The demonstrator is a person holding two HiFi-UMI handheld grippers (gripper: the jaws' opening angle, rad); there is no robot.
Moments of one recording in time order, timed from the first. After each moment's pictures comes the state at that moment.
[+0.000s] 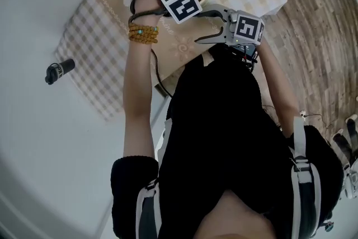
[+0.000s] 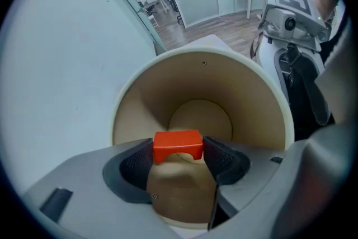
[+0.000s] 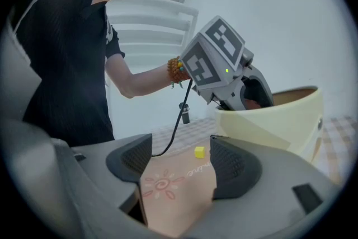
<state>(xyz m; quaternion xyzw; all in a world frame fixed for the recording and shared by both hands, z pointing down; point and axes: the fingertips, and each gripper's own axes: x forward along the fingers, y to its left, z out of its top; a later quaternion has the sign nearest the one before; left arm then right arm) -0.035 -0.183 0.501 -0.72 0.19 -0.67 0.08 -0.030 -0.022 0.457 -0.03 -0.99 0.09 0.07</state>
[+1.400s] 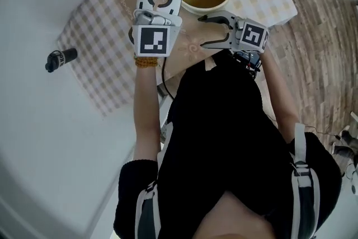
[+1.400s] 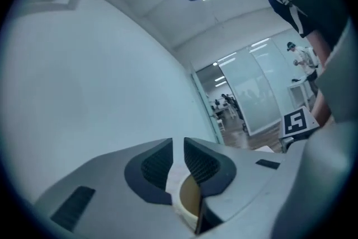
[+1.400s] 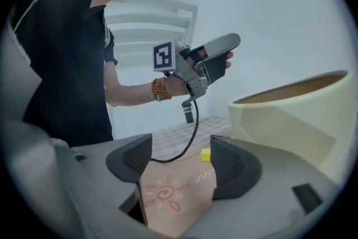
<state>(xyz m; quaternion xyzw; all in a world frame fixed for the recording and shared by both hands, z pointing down) -0.077 -0.163 0.298 -0.87 0.46 -0.08 0.14 -0.065 -0.011 0.464 -0.04 -0.99 0.10 0.08</state>
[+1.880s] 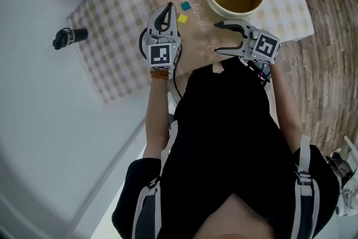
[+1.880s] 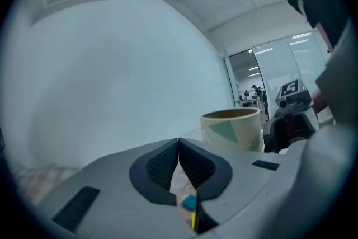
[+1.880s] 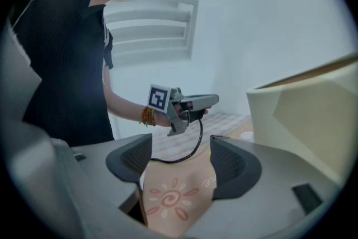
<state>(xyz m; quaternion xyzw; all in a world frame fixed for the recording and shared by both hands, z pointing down) -0.221 -0.100 0.428 -0.79 0.60 -0.11 0.01 -0.097 0.003 0.471 -0.07 -0.99 0.11 0.09</state>
